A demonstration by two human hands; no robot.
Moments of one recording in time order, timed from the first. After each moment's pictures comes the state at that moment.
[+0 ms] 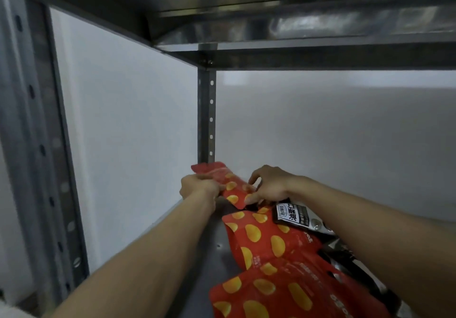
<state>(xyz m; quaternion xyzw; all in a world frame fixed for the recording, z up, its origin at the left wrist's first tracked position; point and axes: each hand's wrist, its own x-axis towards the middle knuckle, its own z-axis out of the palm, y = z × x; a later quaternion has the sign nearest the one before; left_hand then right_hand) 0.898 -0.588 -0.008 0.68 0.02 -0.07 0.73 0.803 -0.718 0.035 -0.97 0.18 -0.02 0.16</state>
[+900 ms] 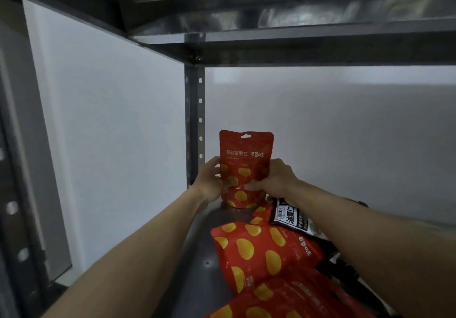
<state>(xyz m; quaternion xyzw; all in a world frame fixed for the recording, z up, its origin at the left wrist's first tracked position) 0.931 -0.623 -0.009 0.67 -0.36 -0.11 0.64 0.820 -0.753 0.020 -0.89 0.22 -0.21 0.34</state>
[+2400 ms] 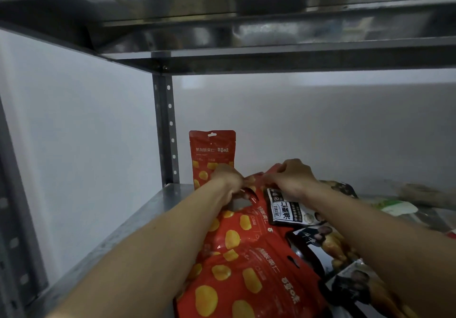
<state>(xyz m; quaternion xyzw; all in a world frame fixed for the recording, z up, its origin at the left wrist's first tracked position) 0.816 -0.664 0.025 0.76 -0.27 -0.23 0.54 0.694 -0.753 0.033 -0.84 0.35 -0.26 0.33</state>
